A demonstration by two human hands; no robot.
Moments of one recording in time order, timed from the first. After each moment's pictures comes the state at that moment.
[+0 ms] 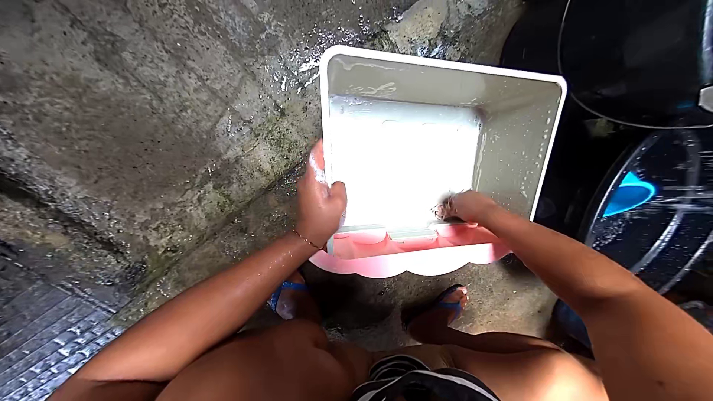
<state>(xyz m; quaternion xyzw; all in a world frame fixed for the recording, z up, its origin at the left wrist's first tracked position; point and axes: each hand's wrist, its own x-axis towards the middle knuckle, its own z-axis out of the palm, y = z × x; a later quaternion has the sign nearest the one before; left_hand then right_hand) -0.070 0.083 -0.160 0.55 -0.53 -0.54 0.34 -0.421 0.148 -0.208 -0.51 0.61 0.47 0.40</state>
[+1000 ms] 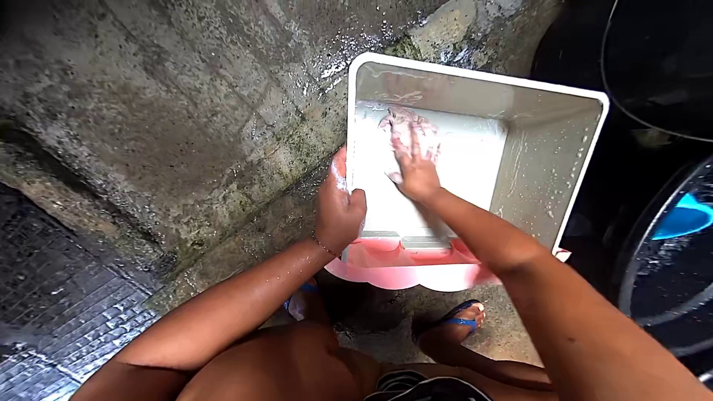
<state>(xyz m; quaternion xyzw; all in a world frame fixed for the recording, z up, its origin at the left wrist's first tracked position) -0.080 0.084 -0.155 0.56 -0.55 -0.53 0.31 -0.296 0.071 -0.281 -0.70 0.67 0.01 0.24</state>
